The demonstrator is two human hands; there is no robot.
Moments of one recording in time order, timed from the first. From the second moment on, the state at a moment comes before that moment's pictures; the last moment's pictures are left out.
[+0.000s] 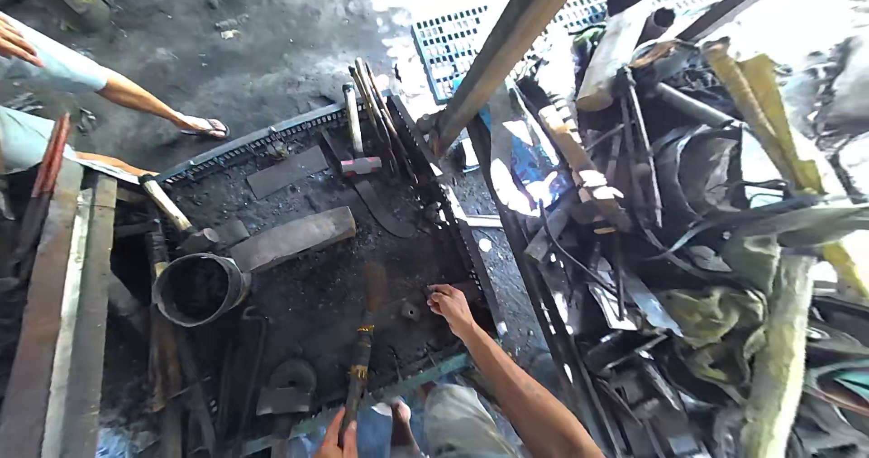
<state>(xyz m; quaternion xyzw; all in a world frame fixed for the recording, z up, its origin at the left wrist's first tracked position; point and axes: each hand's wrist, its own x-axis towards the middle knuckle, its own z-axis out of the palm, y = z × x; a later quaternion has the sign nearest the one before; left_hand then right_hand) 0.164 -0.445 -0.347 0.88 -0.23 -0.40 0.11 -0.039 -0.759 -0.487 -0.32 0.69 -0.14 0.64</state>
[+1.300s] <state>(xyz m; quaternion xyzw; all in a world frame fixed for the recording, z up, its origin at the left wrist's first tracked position) 0.228 -0.573 -0.422 0.85 -0.31 -0.43 0.00 -0.112 -0.704 -0.486 -0.45 0.68 -0.04 0.57</state>
